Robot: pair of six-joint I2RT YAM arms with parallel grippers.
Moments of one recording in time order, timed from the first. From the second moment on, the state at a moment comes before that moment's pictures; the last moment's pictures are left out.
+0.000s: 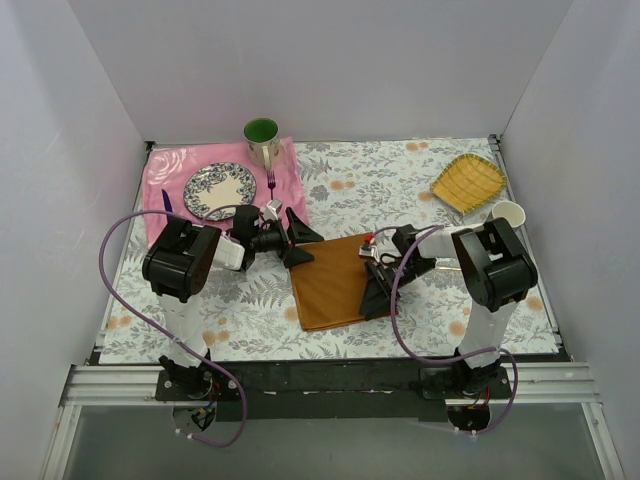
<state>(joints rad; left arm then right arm) -0.31 1.97 0.78 0.72 0.86 -1.14 0.40 1.82 0.90 -0.77 -1.24 -0.26</state>
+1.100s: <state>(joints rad) -0.56 1.02 0.67 -0.37 0.77 0.67 0.36 1.87 1.30 -0.79 -0.79 -0.24</state>
